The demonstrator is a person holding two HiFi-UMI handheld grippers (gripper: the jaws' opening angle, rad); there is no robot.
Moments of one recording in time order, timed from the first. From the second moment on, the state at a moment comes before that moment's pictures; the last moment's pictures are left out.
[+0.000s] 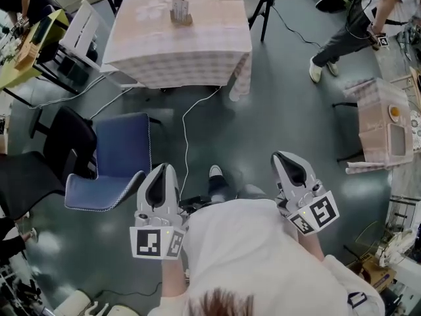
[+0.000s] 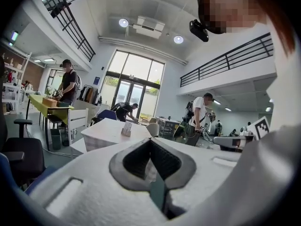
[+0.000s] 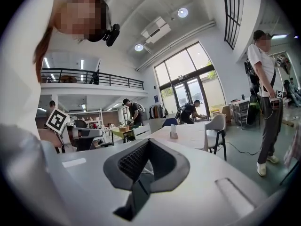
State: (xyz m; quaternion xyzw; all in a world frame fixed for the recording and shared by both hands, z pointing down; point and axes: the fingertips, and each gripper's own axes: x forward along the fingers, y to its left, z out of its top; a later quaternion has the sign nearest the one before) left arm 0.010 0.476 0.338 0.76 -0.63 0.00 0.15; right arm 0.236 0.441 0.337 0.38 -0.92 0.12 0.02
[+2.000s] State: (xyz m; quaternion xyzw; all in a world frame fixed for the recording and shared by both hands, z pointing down) left arm -0.027 0.249 0.337 0.68 -0.72 -0.01 0.15; right arm 0.220 0.155 0.350 0.32 -0.94 0.14 0.04
